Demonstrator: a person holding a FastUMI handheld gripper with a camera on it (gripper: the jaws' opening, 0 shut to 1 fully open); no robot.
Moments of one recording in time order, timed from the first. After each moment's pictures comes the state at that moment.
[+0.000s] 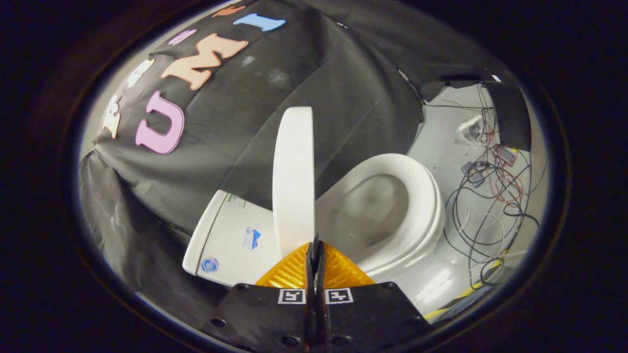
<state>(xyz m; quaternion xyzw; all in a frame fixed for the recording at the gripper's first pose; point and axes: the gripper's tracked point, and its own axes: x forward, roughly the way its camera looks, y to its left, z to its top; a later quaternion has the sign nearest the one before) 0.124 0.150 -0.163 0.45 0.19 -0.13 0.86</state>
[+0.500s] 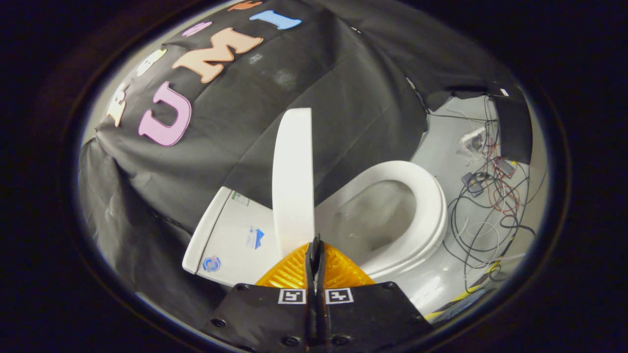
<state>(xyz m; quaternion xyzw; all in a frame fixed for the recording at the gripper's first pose) 0.132 0.165 -0.139 0.41 0.20 -0.13 0.88</state>
